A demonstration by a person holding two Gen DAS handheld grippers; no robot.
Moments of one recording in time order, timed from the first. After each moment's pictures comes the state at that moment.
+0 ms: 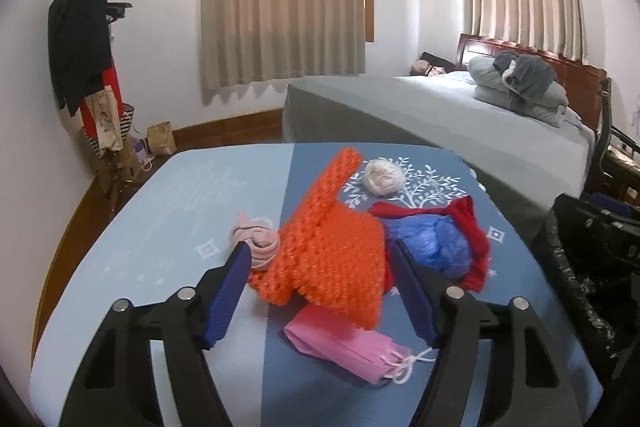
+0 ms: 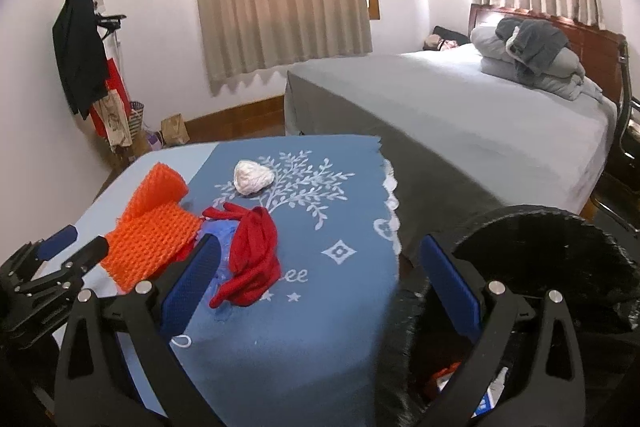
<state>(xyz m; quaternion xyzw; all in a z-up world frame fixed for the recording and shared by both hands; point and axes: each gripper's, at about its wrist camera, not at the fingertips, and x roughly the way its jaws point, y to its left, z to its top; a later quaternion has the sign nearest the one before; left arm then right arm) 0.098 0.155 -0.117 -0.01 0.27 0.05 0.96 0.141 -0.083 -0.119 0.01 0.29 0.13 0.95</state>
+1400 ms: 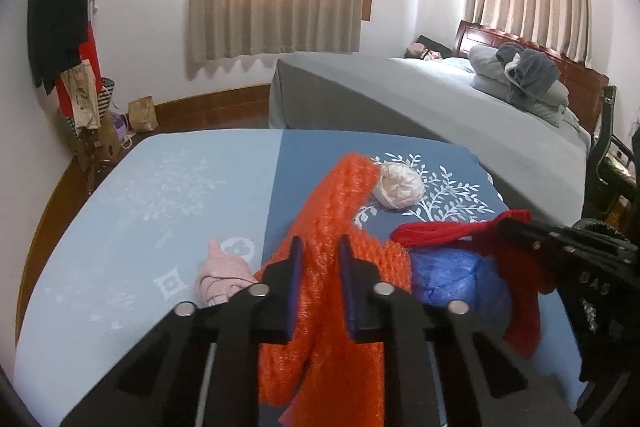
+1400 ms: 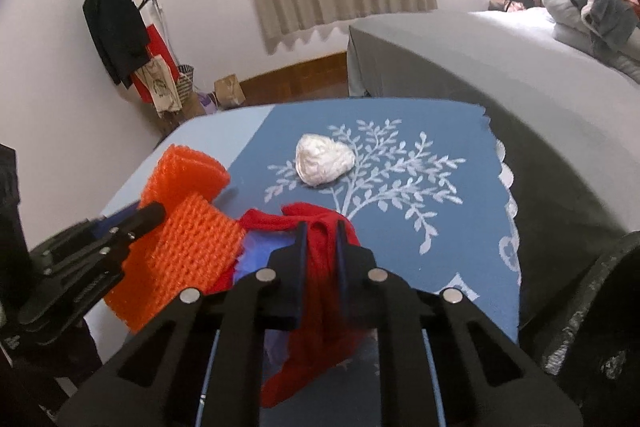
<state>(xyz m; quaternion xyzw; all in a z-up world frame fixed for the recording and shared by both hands) 0.174 0.187 -0.131 -0.04 0.31 0.02 0.95 0.214 -0.031 -0.134 0.03 0.35 0.25 0.90</state>
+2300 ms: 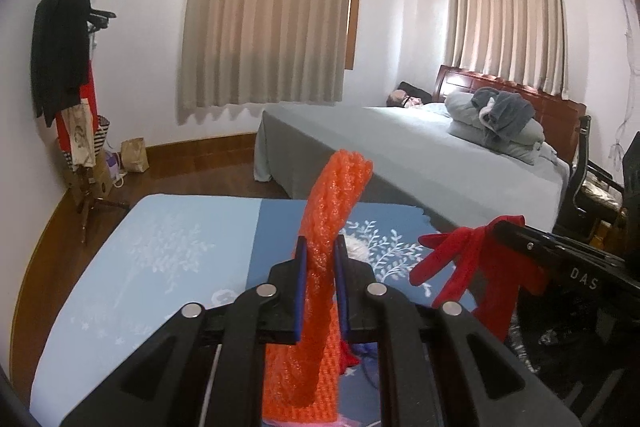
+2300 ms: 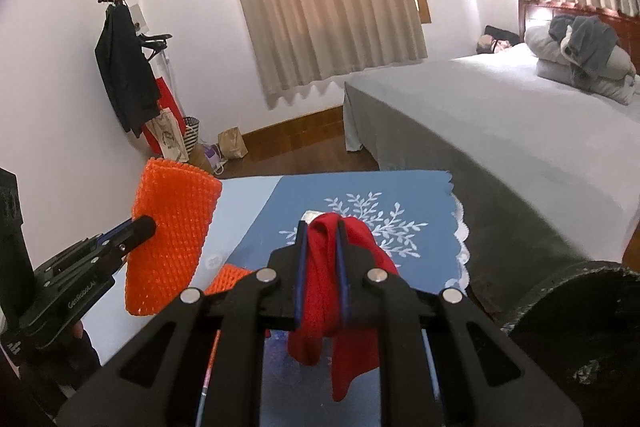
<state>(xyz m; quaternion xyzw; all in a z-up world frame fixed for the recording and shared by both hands) 0.133 0.155 -0.055 -0.04 0.22 0.00 0.97 0.174 -0.079 -0.064 0.05 0.27 0.23 0.93</state>
